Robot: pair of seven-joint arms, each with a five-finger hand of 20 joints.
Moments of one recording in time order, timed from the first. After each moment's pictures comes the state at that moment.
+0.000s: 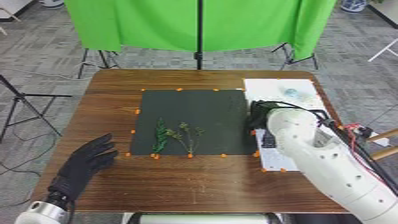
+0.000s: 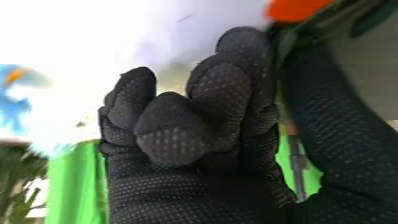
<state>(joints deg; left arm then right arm) 134.7 -64.0 -107.1 -120.0 50.2 -8.1 -1.7 -67.0 -52.8 52.3 -95.9 -118.0 -28.7 34.1</state>
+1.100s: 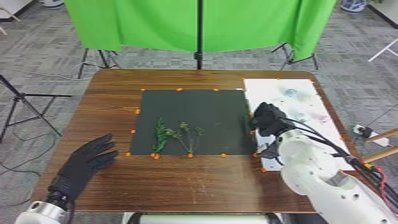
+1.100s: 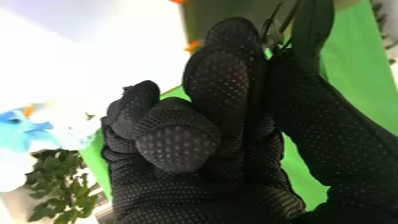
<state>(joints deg) 134.6 -64.2 -107.1 -120.0 50.3 -8.2 -1.8 -85.6 -48.6 60.3 -106.8 -114.5 3.6 27.2</state>
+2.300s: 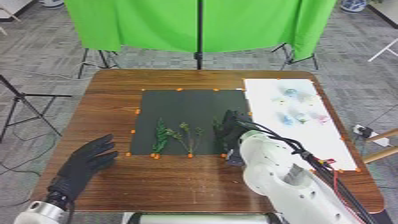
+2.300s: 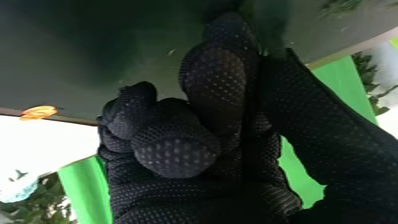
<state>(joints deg) 134.9 -64.0 -107.4 -120.2 50.3 -8.5 -2.3 -78.1 -60.2 49.5 -107.0 -119.5 -8.2 42.5</state>
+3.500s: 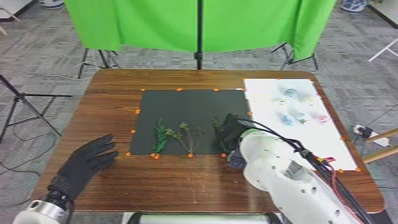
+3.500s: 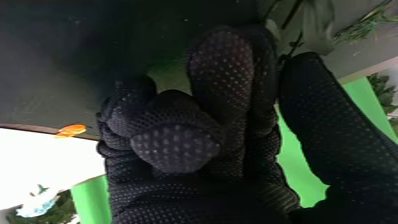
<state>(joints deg) 134.5 -64.0 -107.7 -120.2 50.3 -9.0 -3.1 -78.4 -62.5 52.3 -107.0 -115.8 -15.5 46.5</state>
